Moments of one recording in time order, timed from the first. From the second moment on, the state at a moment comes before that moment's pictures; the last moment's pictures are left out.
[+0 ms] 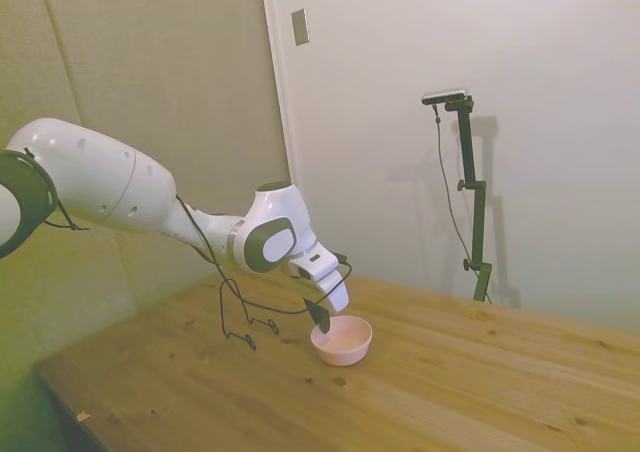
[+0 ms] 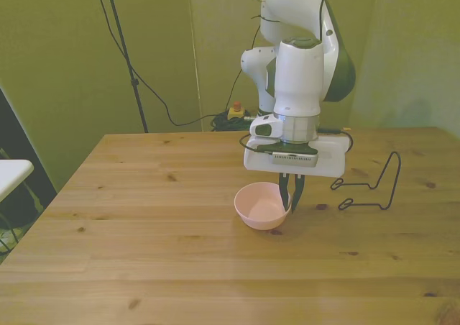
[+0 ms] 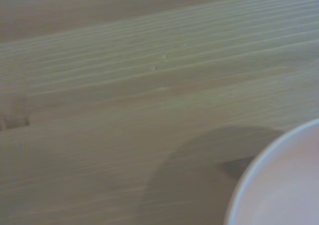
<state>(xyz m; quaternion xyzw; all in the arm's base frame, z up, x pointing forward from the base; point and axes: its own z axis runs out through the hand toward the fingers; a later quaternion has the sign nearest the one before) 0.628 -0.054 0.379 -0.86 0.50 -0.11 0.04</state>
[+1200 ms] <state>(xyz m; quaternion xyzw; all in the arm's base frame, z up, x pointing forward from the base) 0.539 0.008 0.492 -0.86 0.41 -0.07 0.30</state>
